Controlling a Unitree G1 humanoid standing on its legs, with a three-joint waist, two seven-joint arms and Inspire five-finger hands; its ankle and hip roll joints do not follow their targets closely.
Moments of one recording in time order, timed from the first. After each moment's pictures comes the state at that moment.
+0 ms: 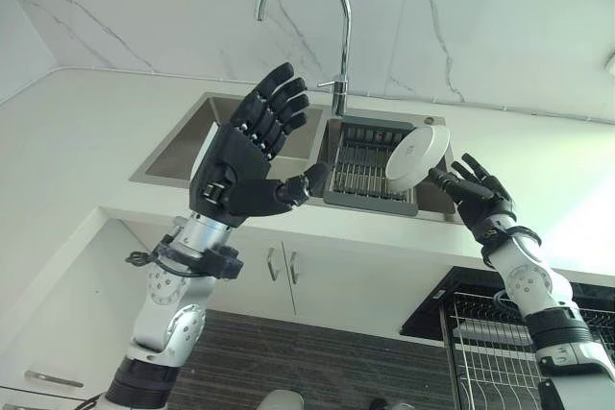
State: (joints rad) left arm -0.14 0.53 -0.09 -0.23 -0.70 -0.26 -0.23; right arm -0.42 -0.53 0.02 0.41 1.02 0.15 -0.15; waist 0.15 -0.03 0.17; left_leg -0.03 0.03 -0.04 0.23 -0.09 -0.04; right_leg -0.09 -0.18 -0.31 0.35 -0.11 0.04
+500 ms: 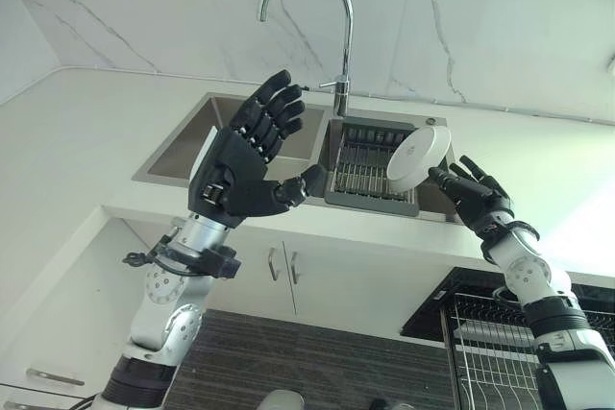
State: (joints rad) left arm -0.14 0.53 -0.09 -0.21 -0.71 -0.25 -0.22; right arm -0.48 -0.53 0.02 0.48 1.03 0.17 -0.13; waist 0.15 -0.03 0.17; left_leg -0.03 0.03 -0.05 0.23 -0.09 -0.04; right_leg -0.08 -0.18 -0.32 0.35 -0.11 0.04
